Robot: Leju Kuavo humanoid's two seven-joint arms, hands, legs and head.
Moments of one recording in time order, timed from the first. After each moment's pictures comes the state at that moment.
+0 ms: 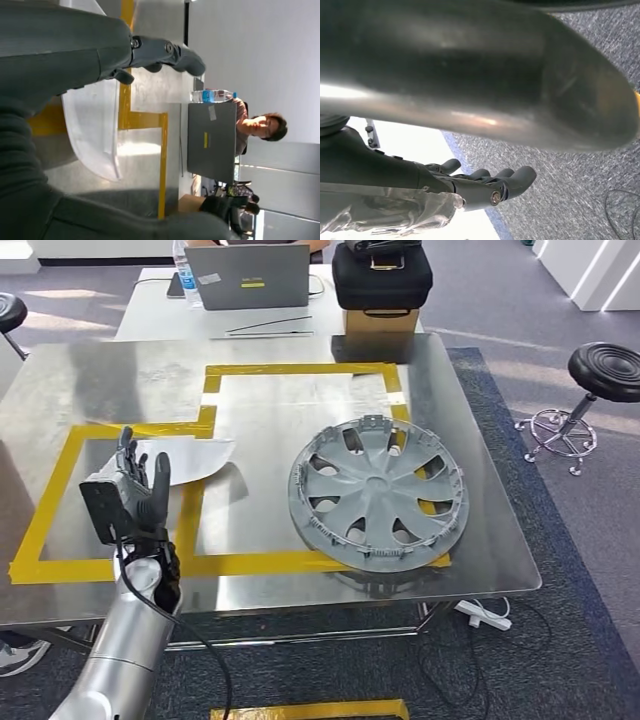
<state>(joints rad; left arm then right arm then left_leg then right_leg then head) -0.37 -0.20 -0.07 -1.16 -0.10 0.29 -0.53 -0.10 0.13 -0.64 -0.20 1.51 -0.14 0.23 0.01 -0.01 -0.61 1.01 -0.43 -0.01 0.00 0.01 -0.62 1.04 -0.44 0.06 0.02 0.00</state>
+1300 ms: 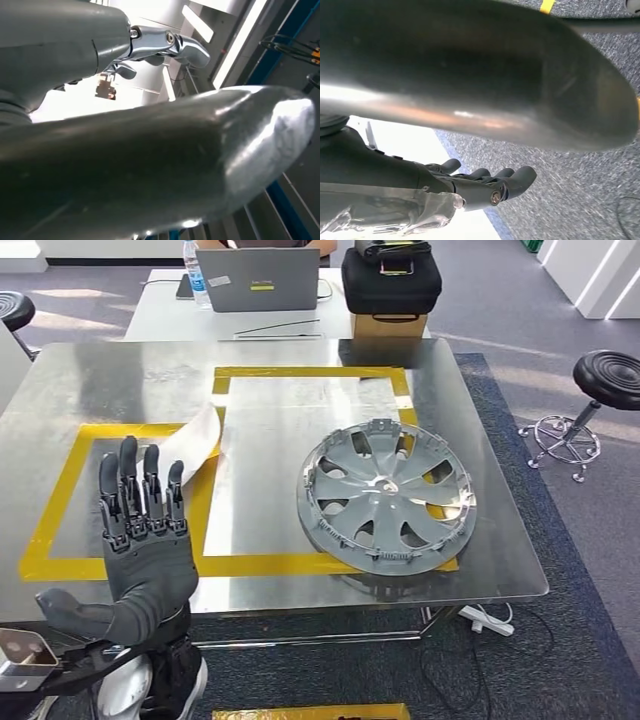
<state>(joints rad) 0.06 -0.23 -0.45 -1.90 0.11 -0.17 -0.70 -0.07 0.13 -0.69 -0.20 1.47 -0.19 0.23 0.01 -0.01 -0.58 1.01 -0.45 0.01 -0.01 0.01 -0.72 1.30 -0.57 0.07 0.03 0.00</state>
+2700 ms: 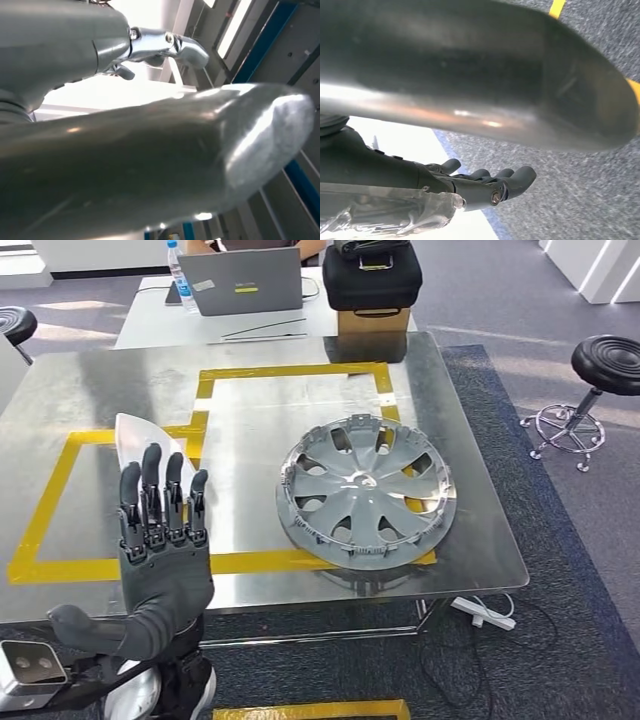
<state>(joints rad) 0.05 -0.20 -0.52 -1.90 0.10 -0.20 -0.70 -0.07 0.13 -0.75 -0.20 1.48 -0.17 0.26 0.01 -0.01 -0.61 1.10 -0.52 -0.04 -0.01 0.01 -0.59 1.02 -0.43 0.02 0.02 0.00</state>
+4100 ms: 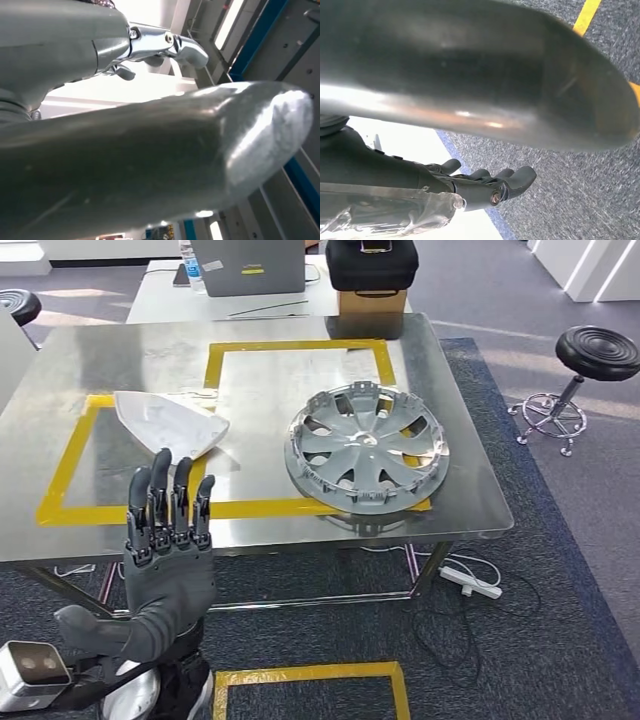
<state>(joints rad) 0.04 -0.19 -0.52 -1.89 0.09 -0.23 -0.70 -0.07 0.13 -0.75 -0.20 1.49 -0.17 0.25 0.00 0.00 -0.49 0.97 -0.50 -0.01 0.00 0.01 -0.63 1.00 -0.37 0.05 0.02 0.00</state>
